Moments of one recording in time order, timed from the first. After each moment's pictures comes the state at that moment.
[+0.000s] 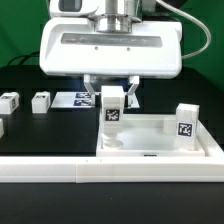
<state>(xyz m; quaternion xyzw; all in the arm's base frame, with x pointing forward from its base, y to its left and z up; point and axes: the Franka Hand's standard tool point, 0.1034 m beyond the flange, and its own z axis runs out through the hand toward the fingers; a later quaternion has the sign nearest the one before) 0.615 -0.005 0.093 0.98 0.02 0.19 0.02</state>
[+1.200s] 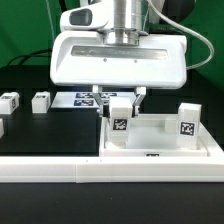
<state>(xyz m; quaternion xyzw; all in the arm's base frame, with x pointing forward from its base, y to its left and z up) 0.607 0.005 0.076 0.98 0.03 0.20 0.03</state>
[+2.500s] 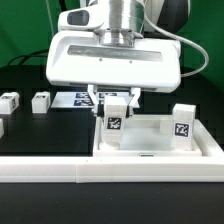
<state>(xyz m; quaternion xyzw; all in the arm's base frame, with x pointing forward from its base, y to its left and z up) 0.606 -0.002 0.076 0.97 0.03 0.25 0.04</state>
